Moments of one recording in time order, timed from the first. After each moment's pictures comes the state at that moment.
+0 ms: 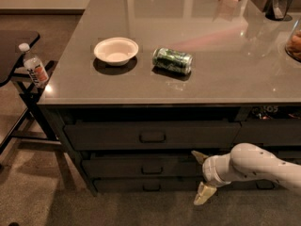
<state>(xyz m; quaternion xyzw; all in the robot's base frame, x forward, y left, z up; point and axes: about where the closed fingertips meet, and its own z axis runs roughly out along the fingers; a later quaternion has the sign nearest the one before) 0.468 -0.176 0.501 -0.67 0.69 0.09 0.26</state>
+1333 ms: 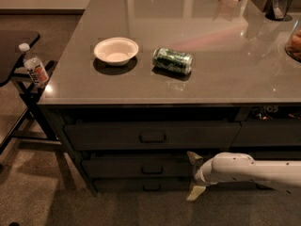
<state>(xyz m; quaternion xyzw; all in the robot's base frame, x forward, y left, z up) 0.503 -0.169 0.434 -0.66 0.70 0.03 0.25</state>
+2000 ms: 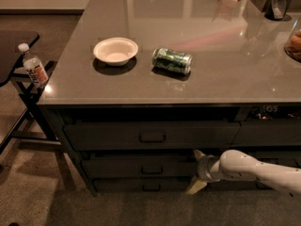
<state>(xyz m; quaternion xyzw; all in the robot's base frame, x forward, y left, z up) 0.530 -0.184 0.418 -0.60 0.74 0.07 0.30</state>
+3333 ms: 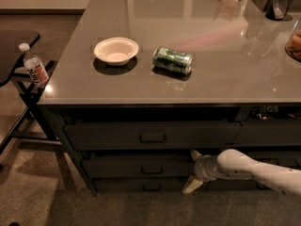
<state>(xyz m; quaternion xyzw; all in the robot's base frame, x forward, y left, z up) 0.541 -0.173 0.402 -0.60 0.74 0.09 0.31</state>
